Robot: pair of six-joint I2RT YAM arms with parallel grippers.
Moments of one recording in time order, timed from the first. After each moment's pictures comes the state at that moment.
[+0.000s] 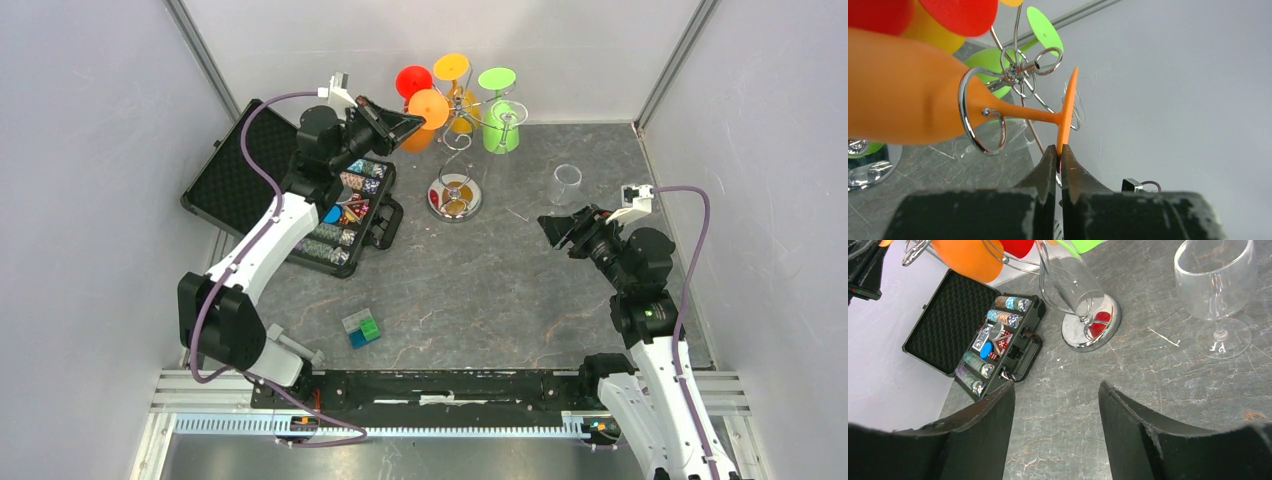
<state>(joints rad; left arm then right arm) -0.37 1.51 1.33 0.21 0.40 -1.11 0.08 0.61 0.61 -0.12 -0.32 0.59</state>
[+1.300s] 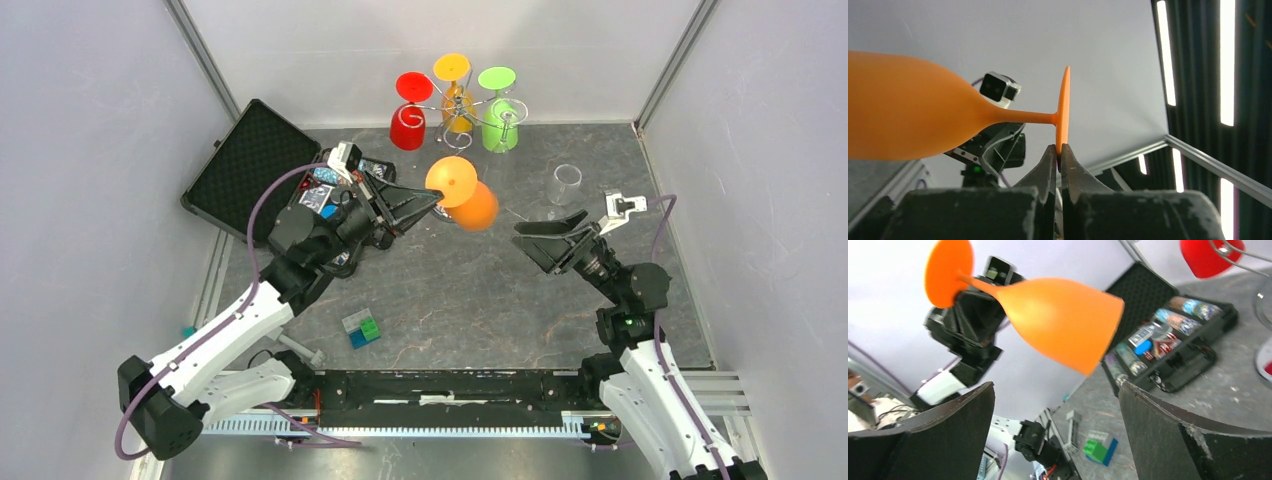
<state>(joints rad) -0.69 0.99 0.89 0.44 0.33 -1.49 0.20 0.59 0.40 0.57 -0.64 1.04</state>
